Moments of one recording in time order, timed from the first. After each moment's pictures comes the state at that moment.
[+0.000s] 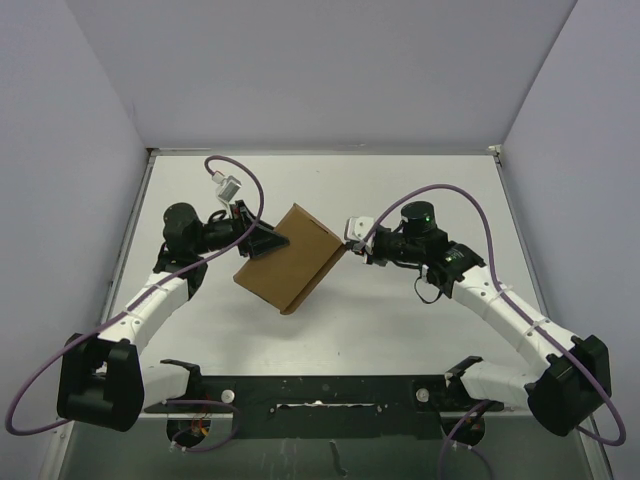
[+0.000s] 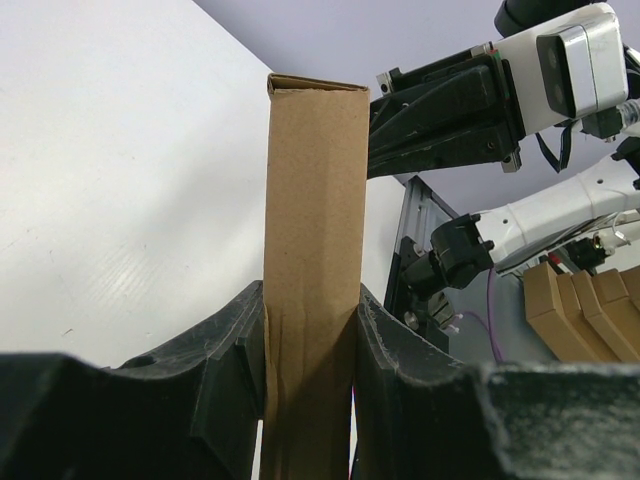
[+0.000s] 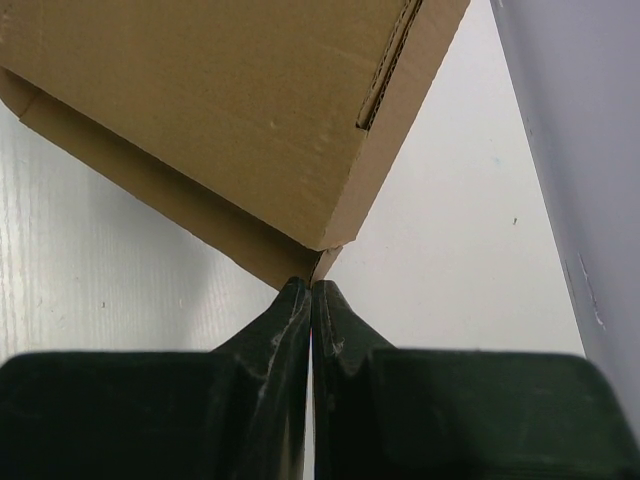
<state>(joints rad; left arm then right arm) -0.22 1.21 0.69 0.55 1.04 -0.69 0.55 1.16 0.93 -0.24 -0.59 -0.75</state>
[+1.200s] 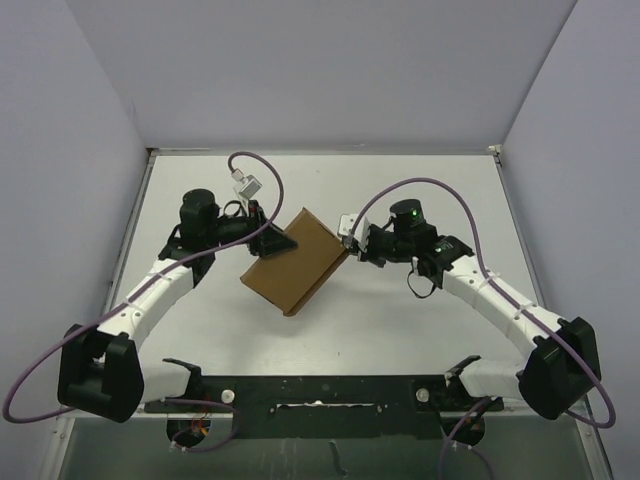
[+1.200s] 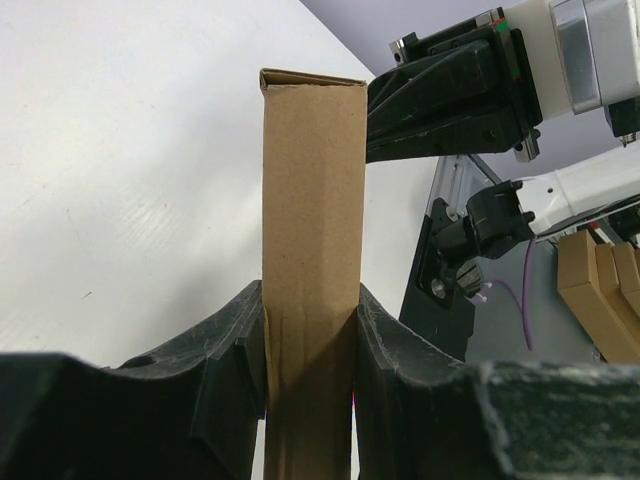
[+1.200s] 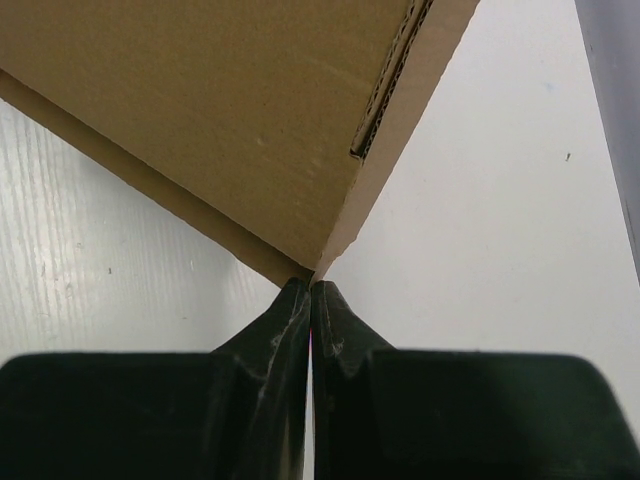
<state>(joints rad) -0.29 1.25 0.83 0.17 0.98 -0.44 0.56 1.25 0.96 -0.33 -0.51 -0.74</state>
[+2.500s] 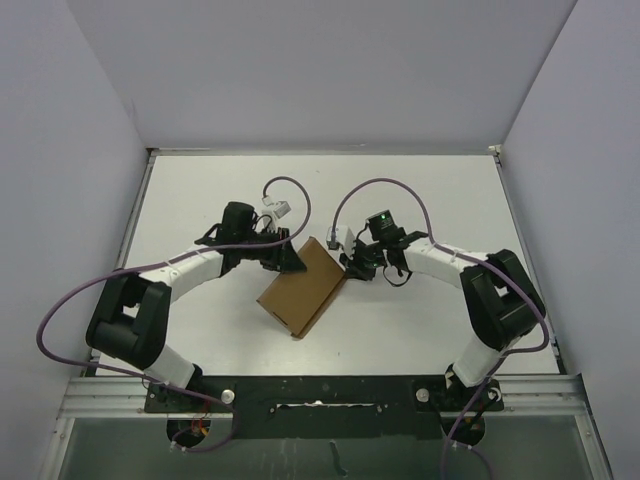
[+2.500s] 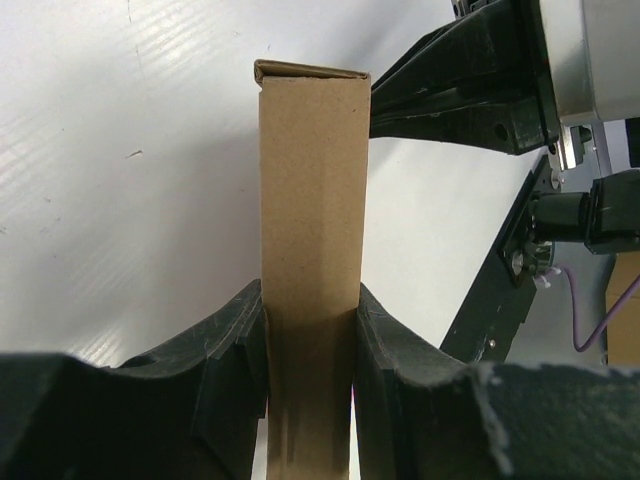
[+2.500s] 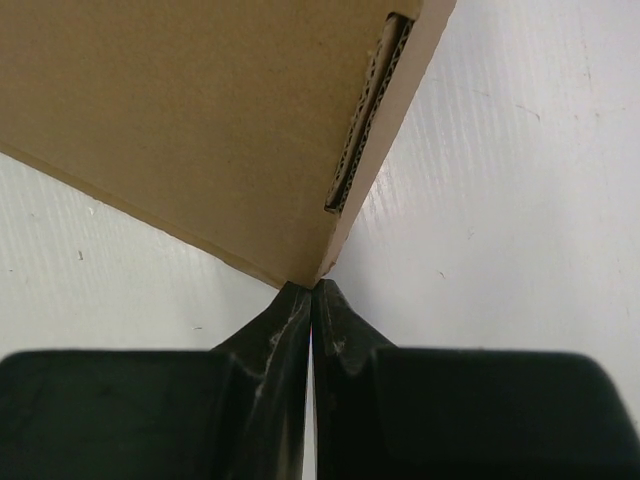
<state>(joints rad) -0.39 1.55 0.85 -0.04 0.75 -0.33 0.51 1.67 0.95 -0.25 -0.55 -0.67</state>
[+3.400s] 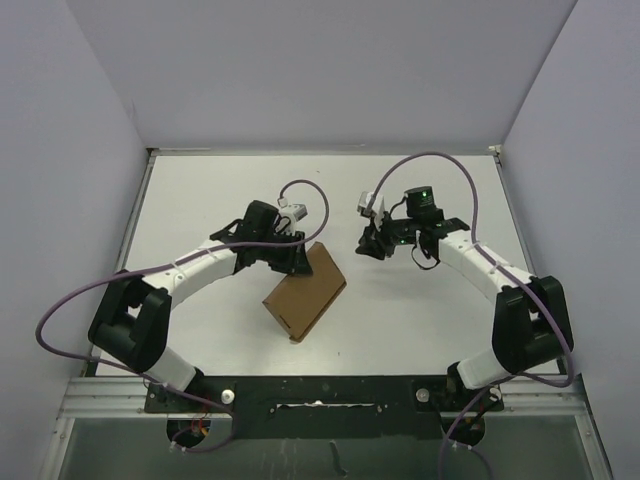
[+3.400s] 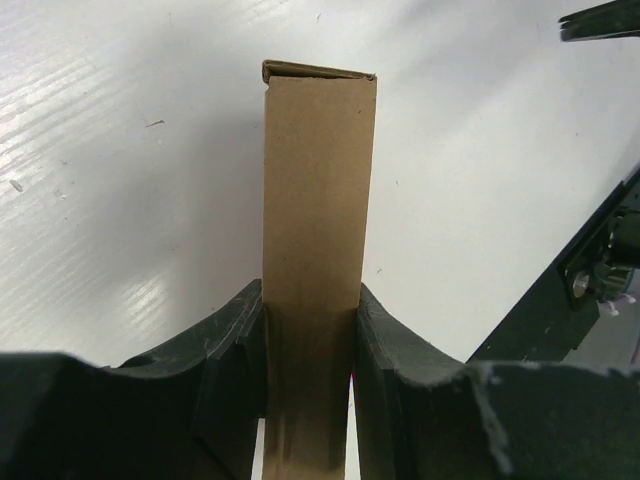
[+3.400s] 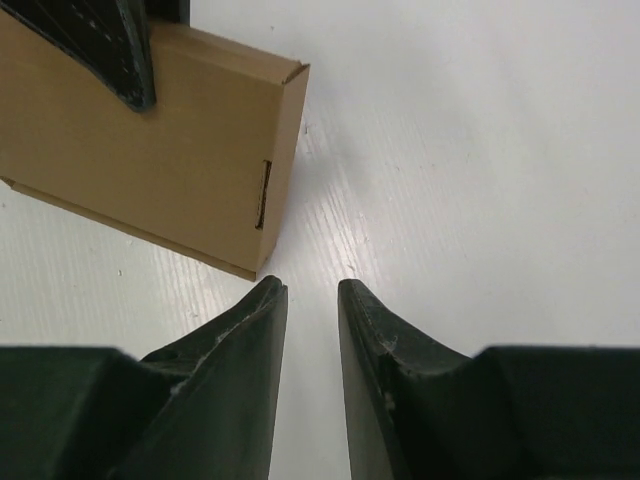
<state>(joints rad) -0.52 1.55 0.96 -0.27 0.47 -0.33 0.33 1.51 1.01 -0.31 -0.77 -0.62</state>
